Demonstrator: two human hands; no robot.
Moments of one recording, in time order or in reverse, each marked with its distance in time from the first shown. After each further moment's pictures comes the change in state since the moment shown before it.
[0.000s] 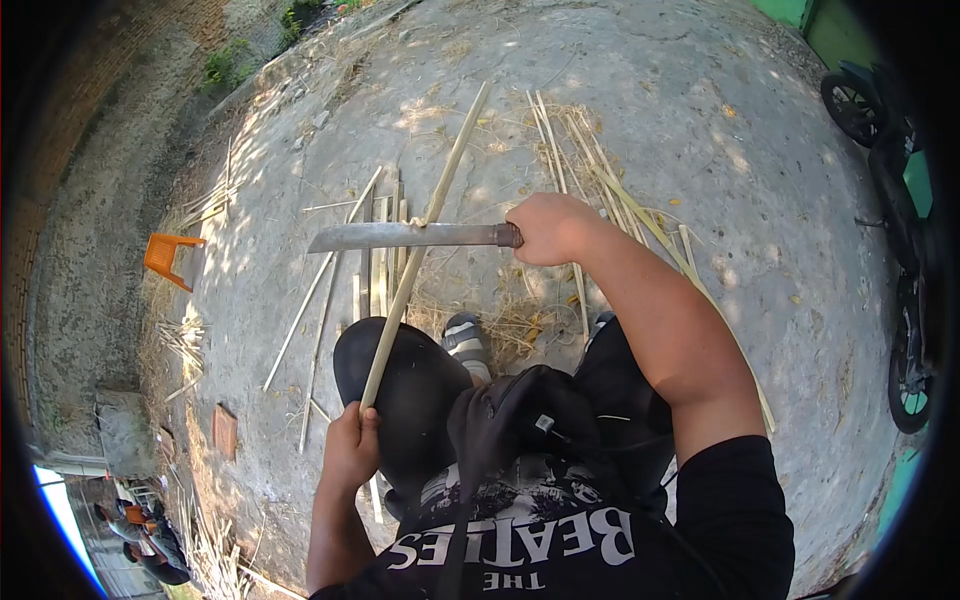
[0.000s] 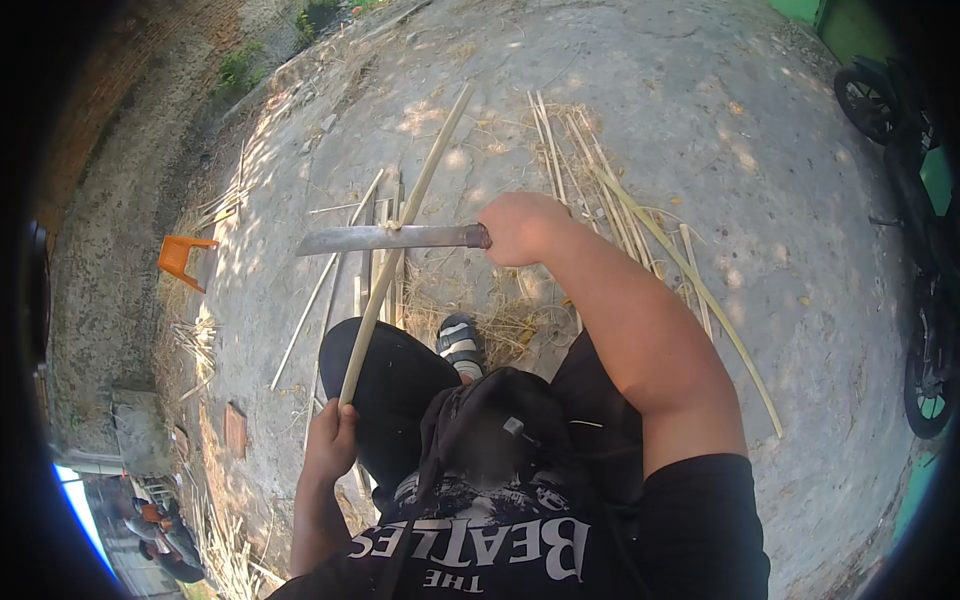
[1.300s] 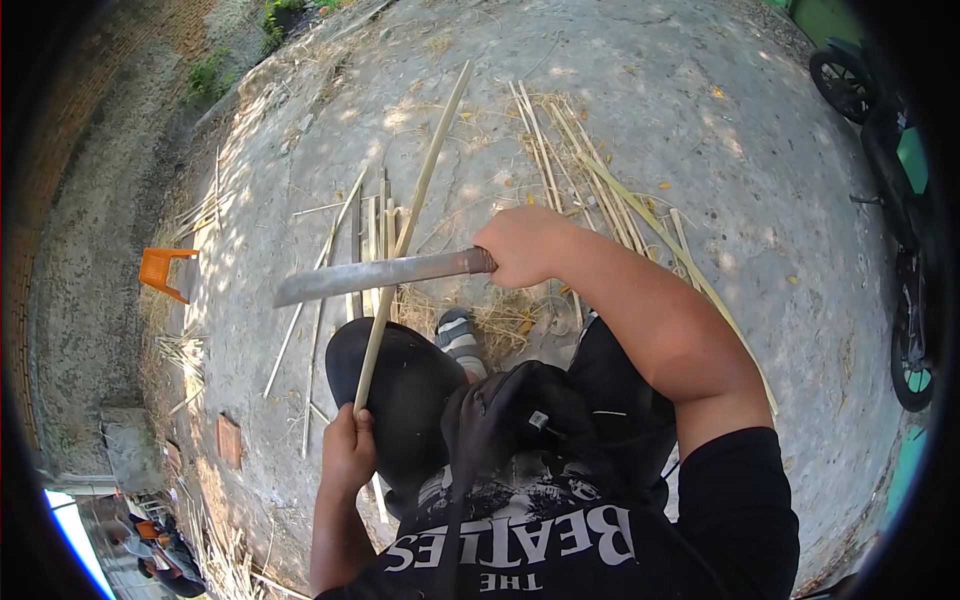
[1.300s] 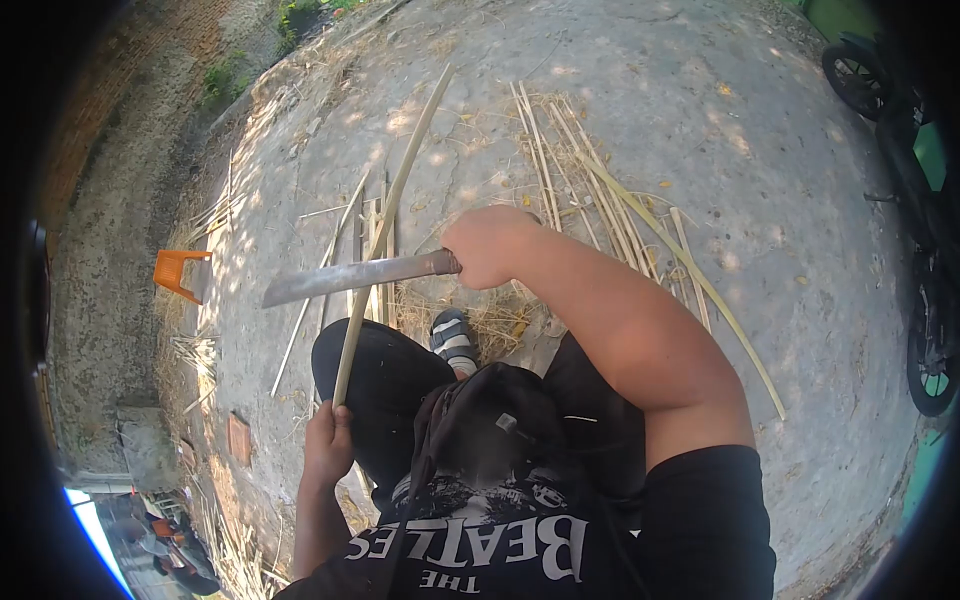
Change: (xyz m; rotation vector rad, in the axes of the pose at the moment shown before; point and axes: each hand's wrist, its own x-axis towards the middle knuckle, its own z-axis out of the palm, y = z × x) left_hand 0.002 0.002 0.007 -0.002 0.042 0.041; right_hand -0.023 -0.020 0.004 -0.045 -0.044 -0.213
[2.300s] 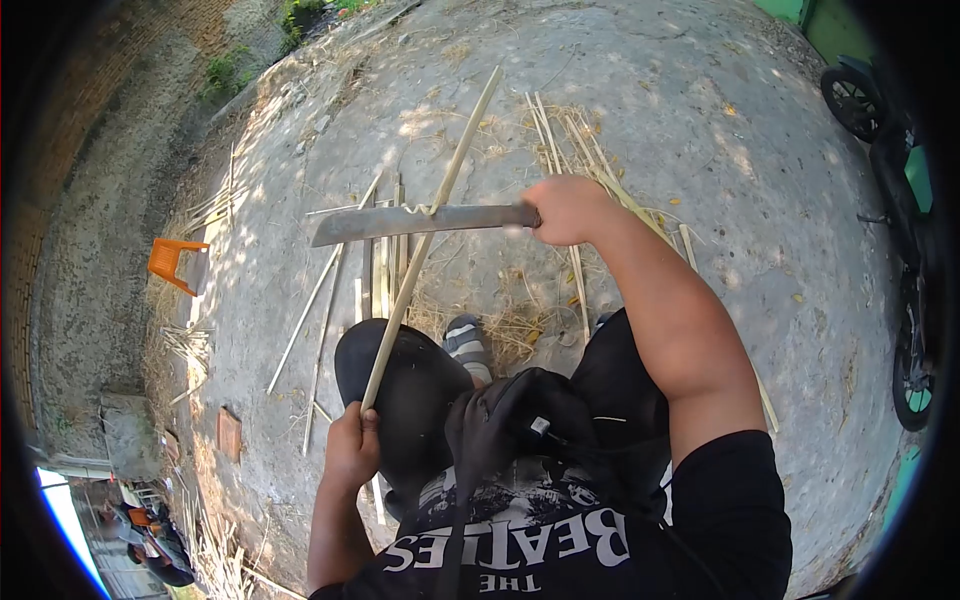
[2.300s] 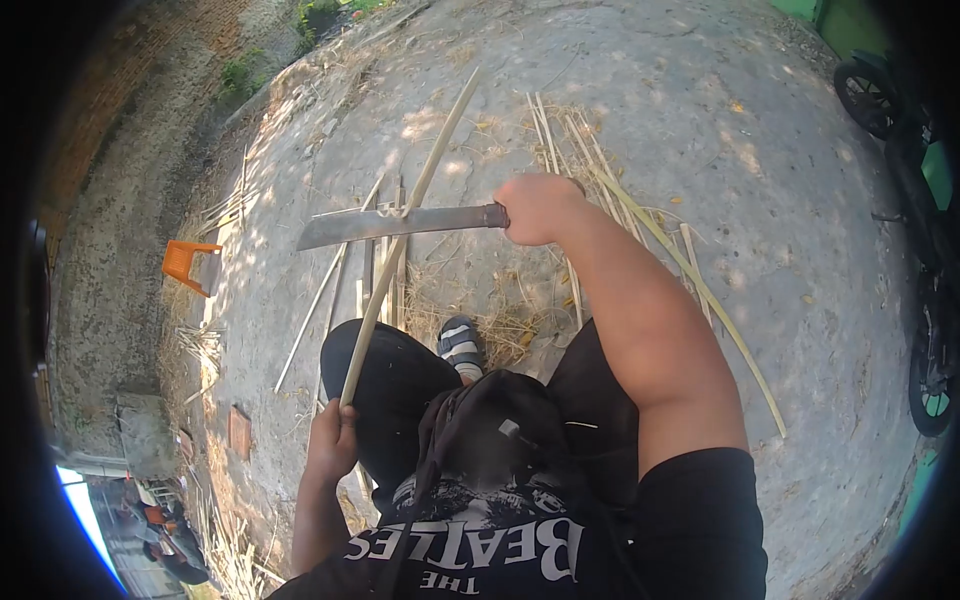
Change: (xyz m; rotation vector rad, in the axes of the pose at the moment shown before) left_hand 0.000 -0.003 -0.002 0.050 -0.010 0.039; right_hand 0.010 0.054 -0.019 -0.005 0.088 0.244
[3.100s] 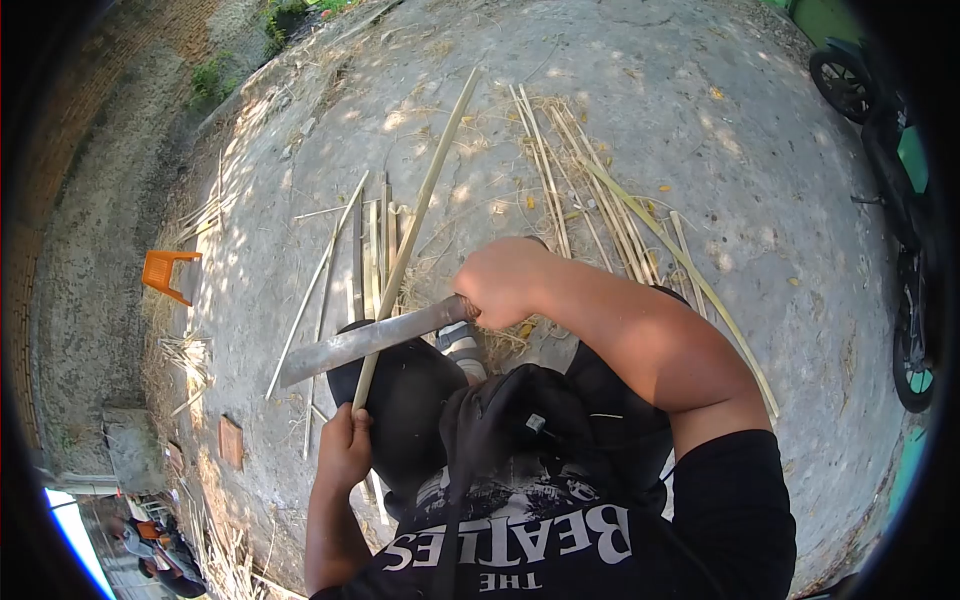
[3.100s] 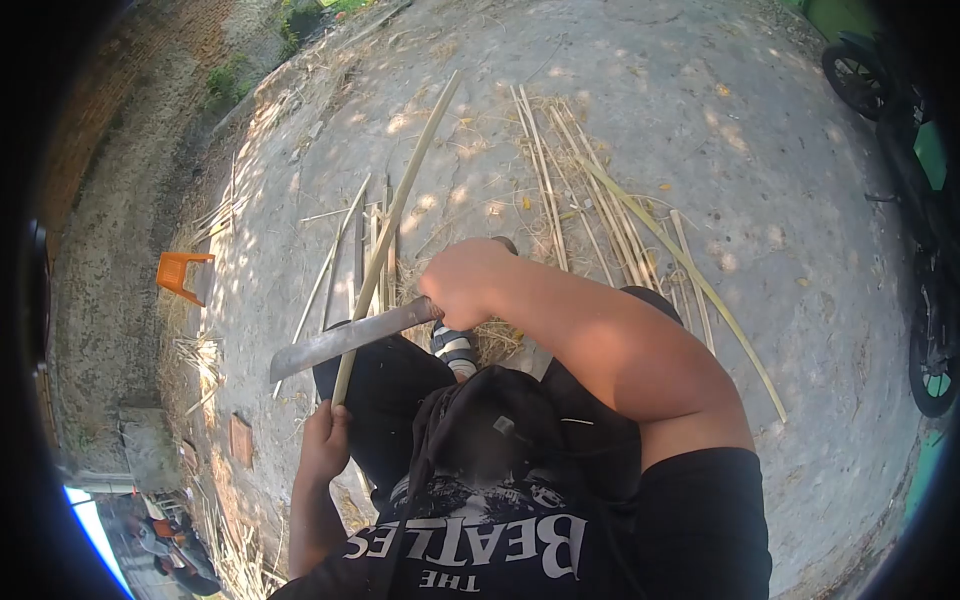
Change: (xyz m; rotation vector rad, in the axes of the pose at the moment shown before) left_hand 0.004 0.004 -0.004 -0.081 -0.035 -0.027; right_hand -0.041 -0.080 0.024 -0.030 -0.182 -0.354
